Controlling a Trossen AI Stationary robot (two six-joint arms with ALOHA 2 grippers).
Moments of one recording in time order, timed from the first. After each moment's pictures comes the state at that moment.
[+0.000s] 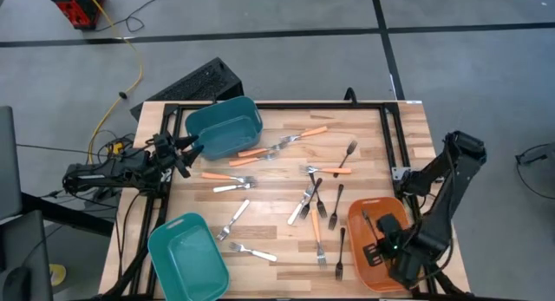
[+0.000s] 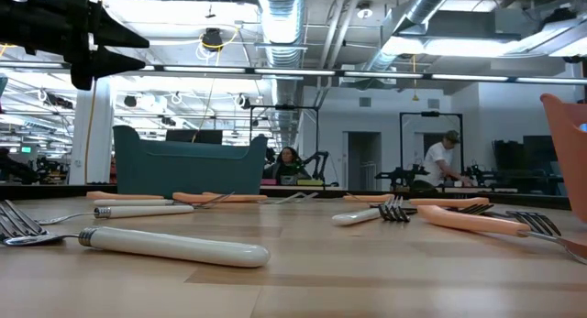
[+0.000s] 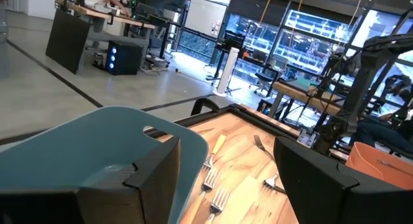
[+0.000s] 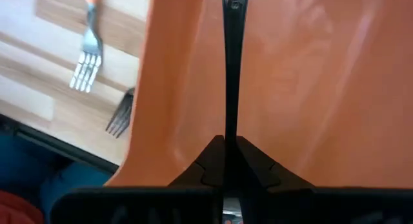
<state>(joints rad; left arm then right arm) -0.01 0.01 0.25 -0.27 -0.60 -0.34 1.04 1.47 1.16 -1.14 0.13 2.26</state>
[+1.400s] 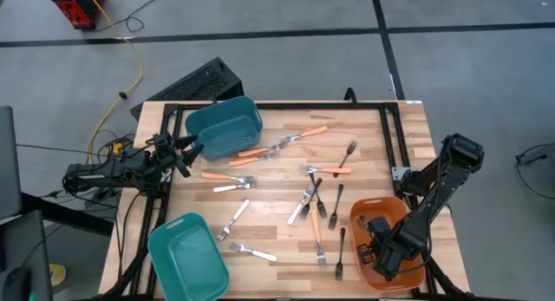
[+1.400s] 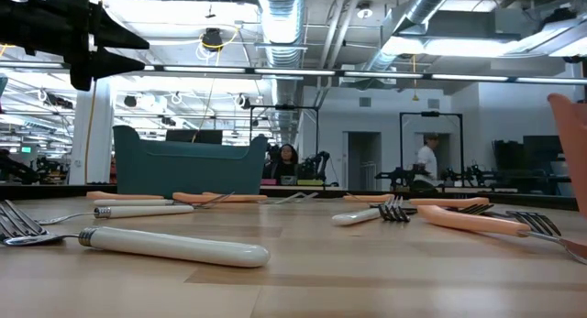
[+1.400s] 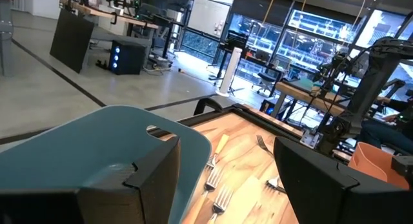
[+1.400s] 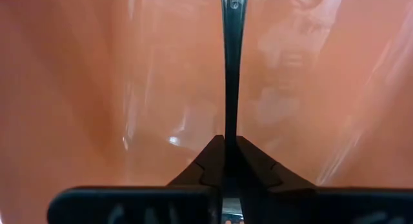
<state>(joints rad) -0.01 0.01 0.25 -0.27 -0.61 -0.34 0.98 1.50 0.87 -0.80 -0.04 2.24</state>
